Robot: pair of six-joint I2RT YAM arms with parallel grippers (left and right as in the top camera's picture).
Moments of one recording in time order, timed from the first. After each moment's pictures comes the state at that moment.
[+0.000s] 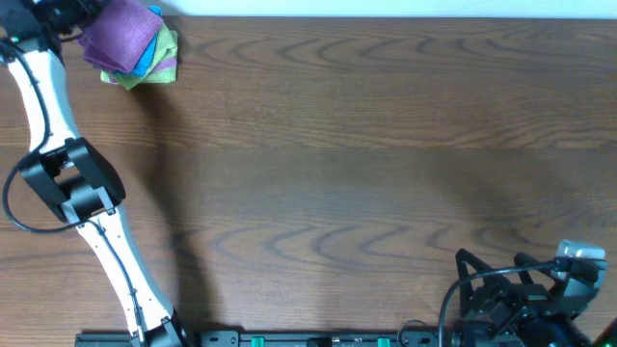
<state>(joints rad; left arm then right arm) 0.42 2.65 2.66 -0.40 1.12 -0.55 -0.07 0.45 1.25 -1.32 -0.32 0.35</state>
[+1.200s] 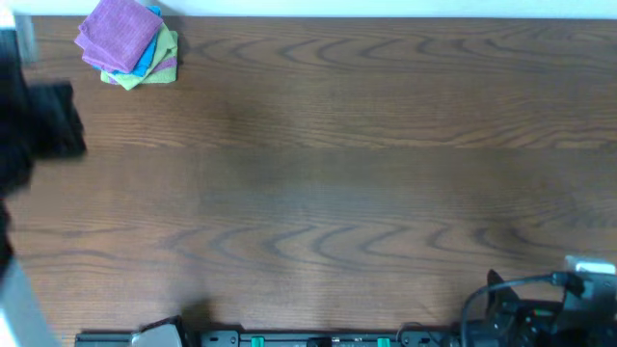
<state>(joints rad) 0.32 1.27 2.11 -1.44 0.29 0.13 0.12 0.45 1.31 -1.50 0.11 0.15</state>
